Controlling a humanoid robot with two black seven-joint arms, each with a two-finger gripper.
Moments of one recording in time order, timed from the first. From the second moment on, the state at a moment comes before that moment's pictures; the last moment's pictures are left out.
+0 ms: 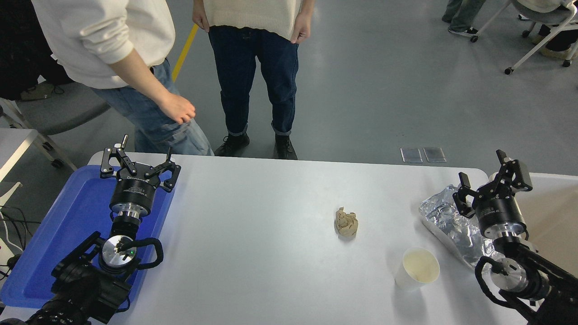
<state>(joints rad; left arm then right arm) -0.51 0.13 -1.12 -0.54 -0.09 -0.62 -0.36 0.35 -0.44 0.73 0.85 -0.05 0.11 0.67</state>
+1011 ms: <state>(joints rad) -0.51 0.13 -1.12 -0.54 -0.09 -0.62 -0.36 0.36 -0.44 0.73 0.82 -0.05 0.11 0.67</state>
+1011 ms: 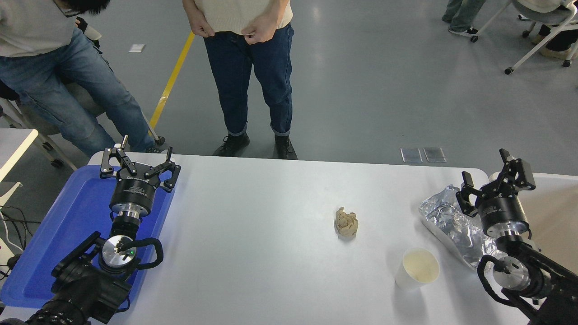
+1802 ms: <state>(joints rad) -0.51 0.13 -1.12 -0.54 -0.09 -0.62 -0.36 0.37 -0.58 0.63 0.89 -0.04 0.09 0.66</state>
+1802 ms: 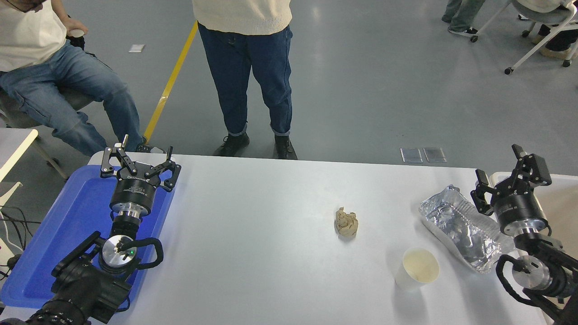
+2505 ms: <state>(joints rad) -0.51 0.13 -1.12 -0.54 -0.09 -0.62 -0.36 0.76 -0.86 -0.14 0.93 0.03 0.17 0.66</state>
